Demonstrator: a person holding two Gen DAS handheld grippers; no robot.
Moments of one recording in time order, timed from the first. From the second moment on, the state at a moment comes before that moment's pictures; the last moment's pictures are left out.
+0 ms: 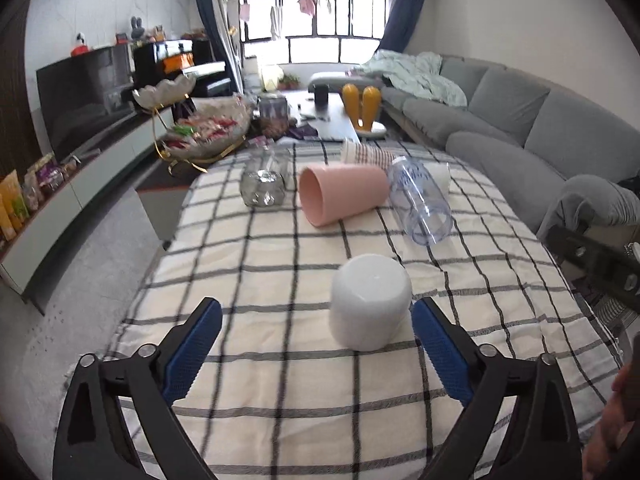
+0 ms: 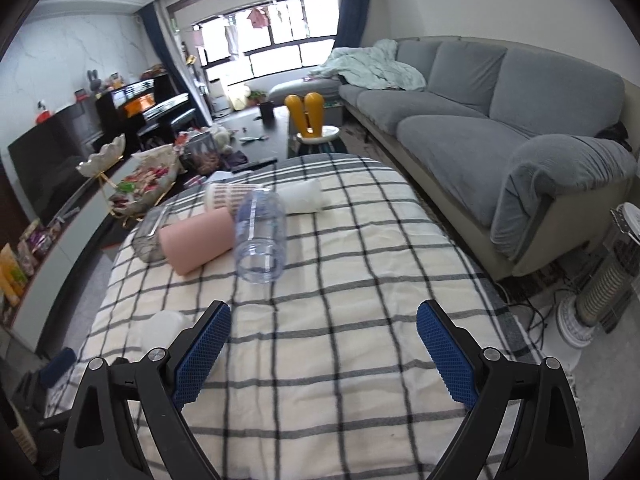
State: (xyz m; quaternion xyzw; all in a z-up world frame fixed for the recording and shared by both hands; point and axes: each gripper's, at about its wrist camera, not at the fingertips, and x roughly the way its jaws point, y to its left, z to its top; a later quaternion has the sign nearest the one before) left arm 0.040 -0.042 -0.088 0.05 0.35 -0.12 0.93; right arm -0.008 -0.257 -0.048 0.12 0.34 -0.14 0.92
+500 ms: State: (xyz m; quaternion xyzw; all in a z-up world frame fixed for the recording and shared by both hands) left arm 0.028 0.010 -0.072 0.00 0.33 -0.05 0.94; right arm -0.032 -0.190 -0.021 0.03 0.27 -0.13 0.95
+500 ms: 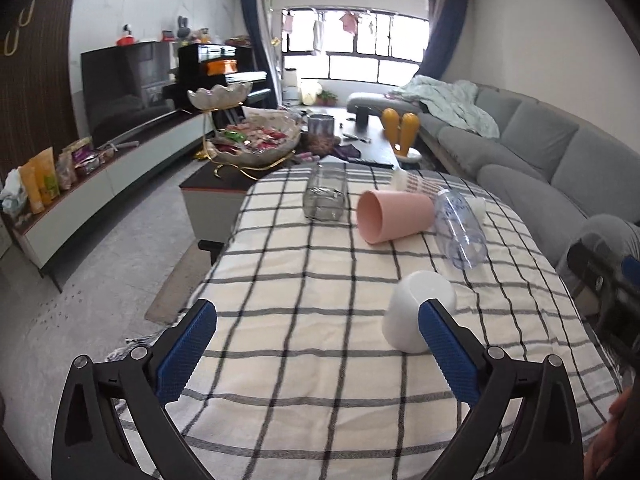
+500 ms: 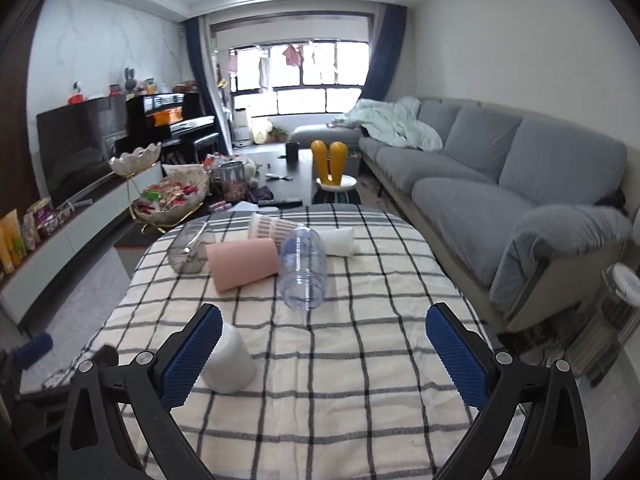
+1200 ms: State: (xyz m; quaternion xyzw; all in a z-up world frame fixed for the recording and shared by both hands) left arm 0.023 0.013 -0.067 0.00 0.29 -0.03 0.96; right arm -0.036 -0.191 -0.021 0.03 0.26 -0.14 0.96
